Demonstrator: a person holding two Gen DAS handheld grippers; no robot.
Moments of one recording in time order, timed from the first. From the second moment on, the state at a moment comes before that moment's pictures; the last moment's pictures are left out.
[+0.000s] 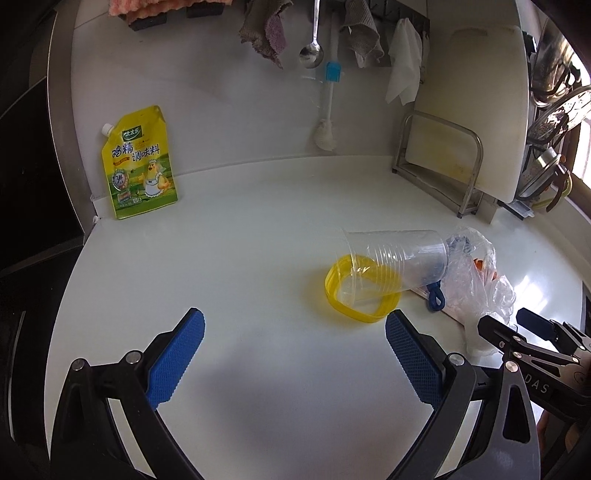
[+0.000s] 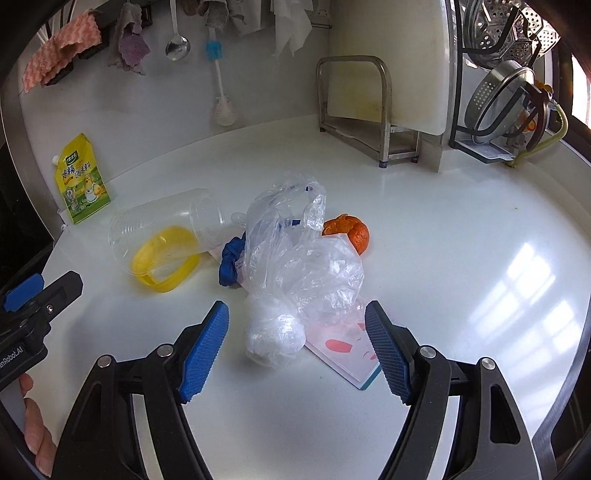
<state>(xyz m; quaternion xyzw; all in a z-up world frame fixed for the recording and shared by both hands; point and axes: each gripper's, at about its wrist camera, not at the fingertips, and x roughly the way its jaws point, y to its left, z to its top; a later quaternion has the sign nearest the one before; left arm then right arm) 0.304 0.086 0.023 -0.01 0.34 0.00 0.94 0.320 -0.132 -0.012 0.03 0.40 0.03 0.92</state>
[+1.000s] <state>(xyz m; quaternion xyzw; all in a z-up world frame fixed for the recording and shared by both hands) 0.338 0.068 0.020 -0.03 0.34 -0.01 0.94 0.308 -0.196 0.004 0.08 0.37 0.08 0.92</state>
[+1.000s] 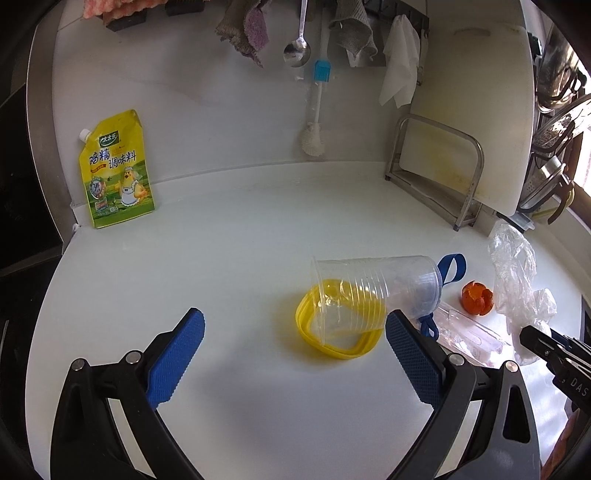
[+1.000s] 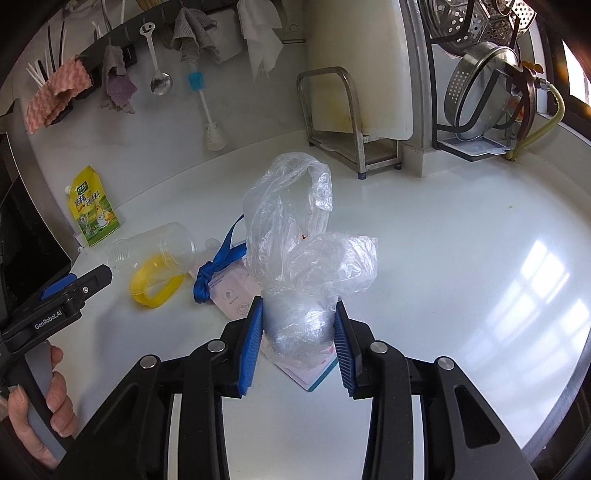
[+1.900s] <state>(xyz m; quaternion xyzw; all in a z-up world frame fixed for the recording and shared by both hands) 0.377 0.070 0.014 -0.03 0.33 -0.01 0.94 0.305 -0.208 0.007 0.12 0.36 0.12 0.92</state>
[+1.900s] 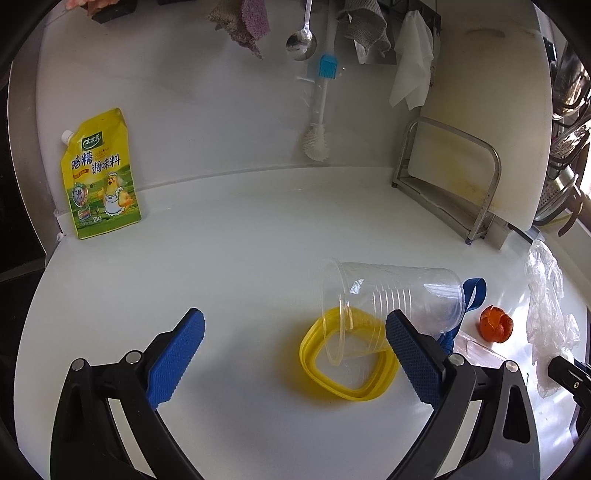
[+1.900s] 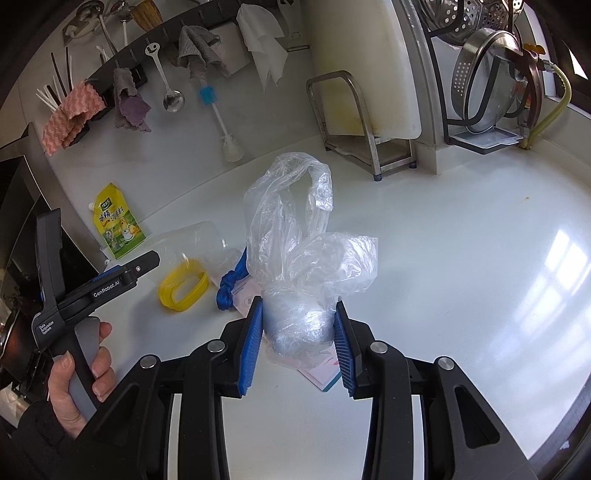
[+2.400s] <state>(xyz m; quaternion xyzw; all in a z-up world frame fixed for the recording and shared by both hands) 0.366 0.074 0.016 -0.02 0.31 -0.02 0.95 0.303 -0.210 0.009 0.13 0.35 0.13 0.92</state>
